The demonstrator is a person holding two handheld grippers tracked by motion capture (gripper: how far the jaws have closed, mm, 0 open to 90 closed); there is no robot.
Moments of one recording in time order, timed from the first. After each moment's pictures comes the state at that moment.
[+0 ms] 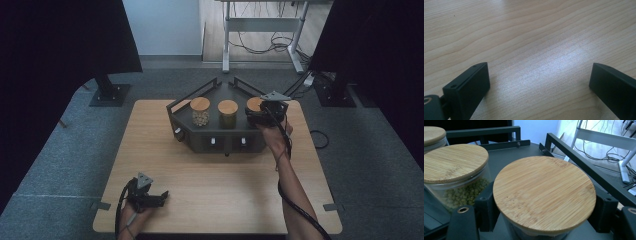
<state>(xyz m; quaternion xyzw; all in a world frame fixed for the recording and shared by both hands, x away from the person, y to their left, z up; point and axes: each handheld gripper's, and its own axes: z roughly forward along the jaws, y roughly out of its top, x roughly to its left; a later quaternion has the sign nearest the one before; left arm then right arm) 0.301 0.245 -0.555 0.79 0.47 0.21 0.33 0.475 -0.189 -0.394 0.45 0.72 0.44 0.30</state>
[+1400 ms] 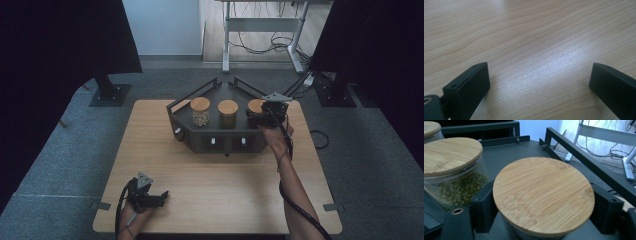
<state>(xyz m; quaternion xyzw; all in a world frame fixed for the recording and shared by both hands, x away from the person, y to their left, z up) 0.301 0.245 -0.555 0.79 0.47 0.21 0.33 0.478 -0.195 -0.400 0.46 0.72 0.44 0.29</state>
